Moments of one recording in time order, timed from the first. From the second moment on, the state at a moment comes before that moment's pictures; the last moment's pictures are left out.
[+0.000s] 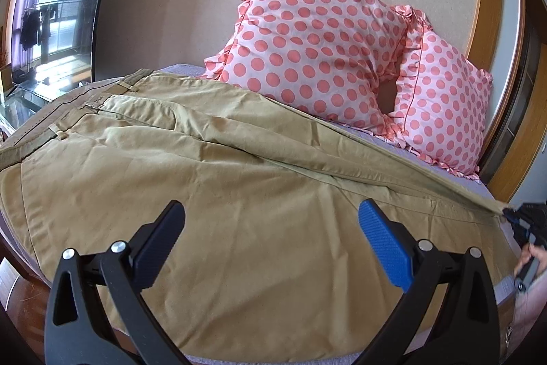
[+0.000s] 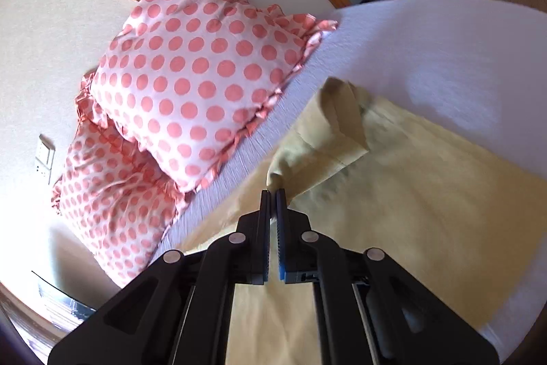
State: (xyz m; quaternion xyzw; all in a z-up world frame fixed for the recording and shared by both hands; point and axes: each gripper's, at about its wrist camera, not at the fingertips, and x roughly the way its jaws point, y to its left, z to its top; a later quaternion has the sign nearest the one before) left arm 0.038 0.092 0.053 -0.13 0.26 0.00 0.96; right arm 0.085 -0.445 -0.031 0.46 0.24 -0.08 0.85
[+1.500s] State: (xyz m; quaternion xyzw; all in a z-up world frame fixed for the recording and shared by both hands) left arm 0.337 0.183 0.028 -0.19 0.47 0.16 0.85; right arm -0.008 -0.478 -0.035 0.48 0.15 -0.06 0.86
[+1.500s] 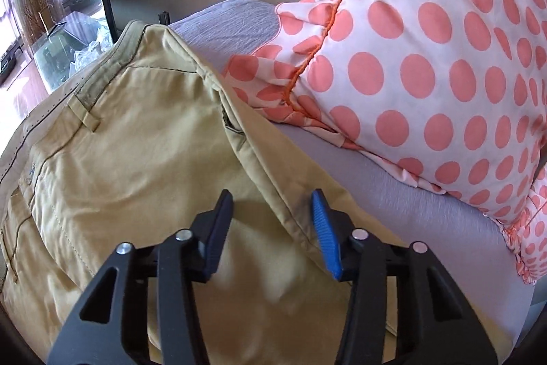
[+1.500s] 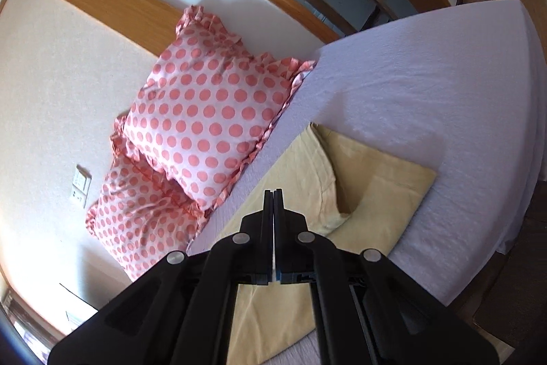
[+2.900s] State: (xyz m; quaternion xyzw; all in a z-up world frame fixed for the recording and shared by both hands) left arm -0.003 0.189 0.018 -0.23 0.35 0.09 0.90; right arm -0.010 -0.478 -0.055 0.49 0.18 -0.09 0.85
